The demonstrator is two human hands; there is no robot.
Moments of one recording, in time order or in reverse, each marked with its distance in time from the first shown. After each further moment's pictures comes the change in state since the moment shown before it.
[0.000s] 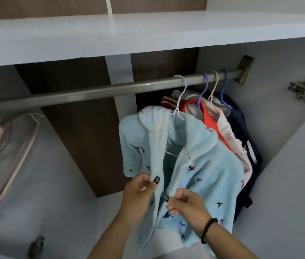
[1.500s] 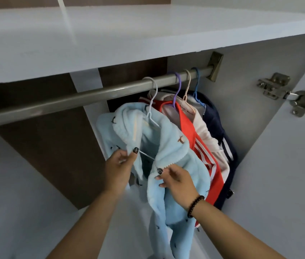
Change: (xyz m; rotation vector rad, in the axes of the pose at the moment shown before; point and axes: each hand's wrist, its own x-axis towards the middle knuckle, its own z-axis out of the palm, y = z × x) left_hand 0.104 0.018 0.014 0.095 0.065 0.105; right_hand 0.036 -0.055 -0.007 -0.187 0.139 -0.328
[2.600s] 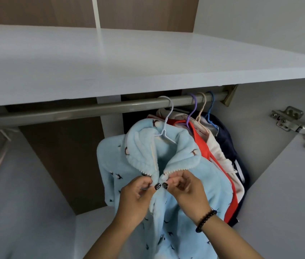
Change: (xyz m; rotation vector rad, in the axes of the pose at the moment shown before) left_hand -0.064 0.022 0.007 0.069 -0.082 0.185; right_hand -0.001 -0.039 -0.007 0.003 0.039 -0.110
